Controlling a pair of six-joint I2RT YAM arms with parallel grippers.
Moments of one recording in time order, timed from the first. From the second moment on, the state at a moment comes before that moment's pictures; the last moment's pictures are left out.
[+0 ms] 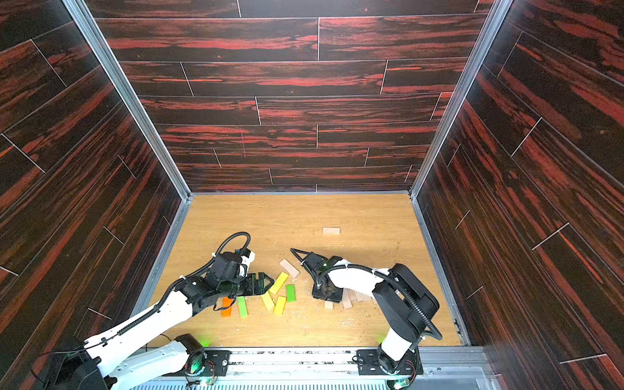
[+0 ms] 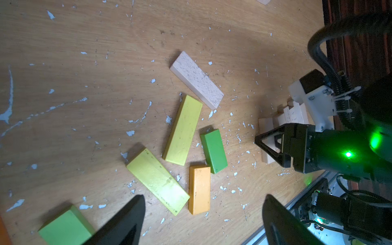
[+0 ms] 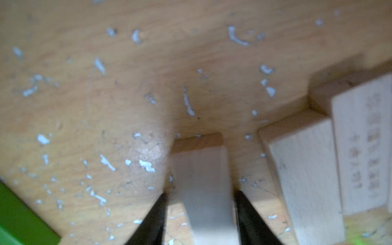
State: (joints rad) left arm -0.60 1.04 0.63 -0.42 0.24 -0.66; right arm 0.83 1.67 0.93 -0.76 0.08 0.99
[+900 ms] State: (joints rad) left arm -0.61 1.24 0.78 -0.40 0.23 -0.63; right arm 0.36 2.03 1.62 -0.94 0.07 0.59
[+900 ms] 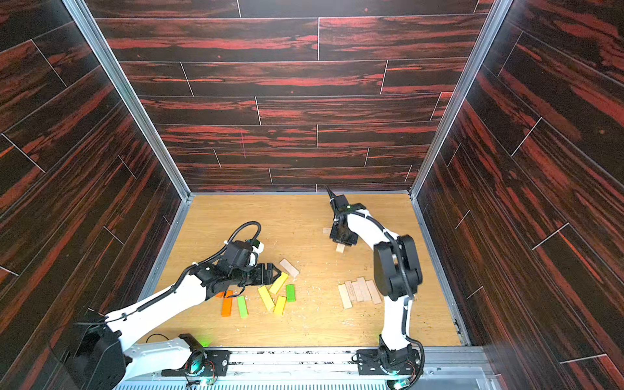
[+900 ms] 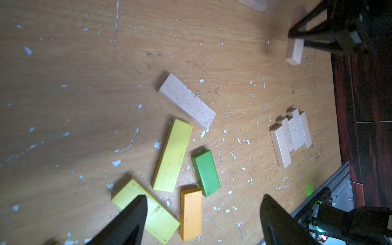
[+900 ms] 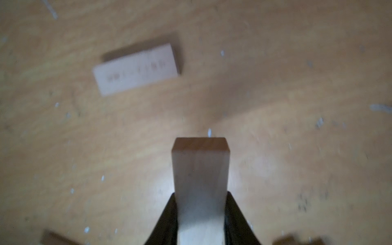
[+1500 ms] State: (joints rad) left arm -0.61 1.32 0.84 -0.41 0.23 -0.59; right arm 0.27 2.26 1.86 -1.01 0.03 0.44
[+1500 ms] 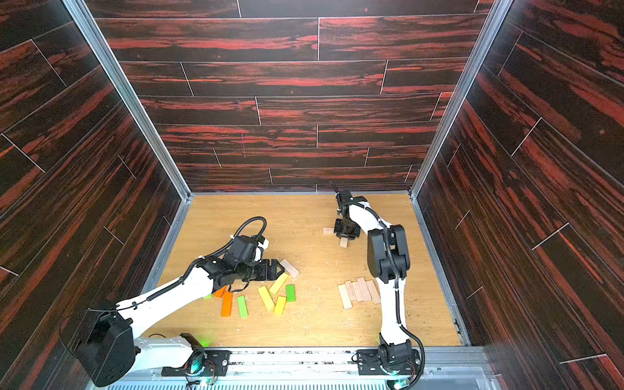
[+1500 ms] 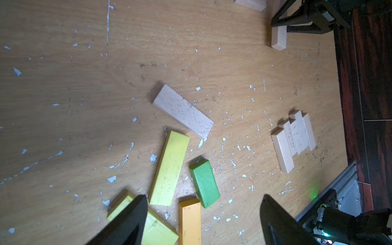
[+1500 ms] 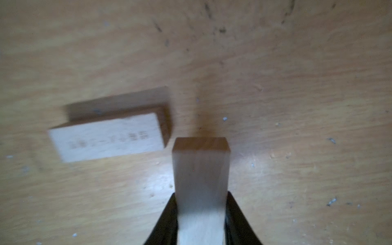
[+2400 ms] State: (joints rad) left arm -0.61 1.34 0.84 -0.41 0.22 -0.58; right arm 0.27 2.23 1.75 -1.02 0.01 0.41
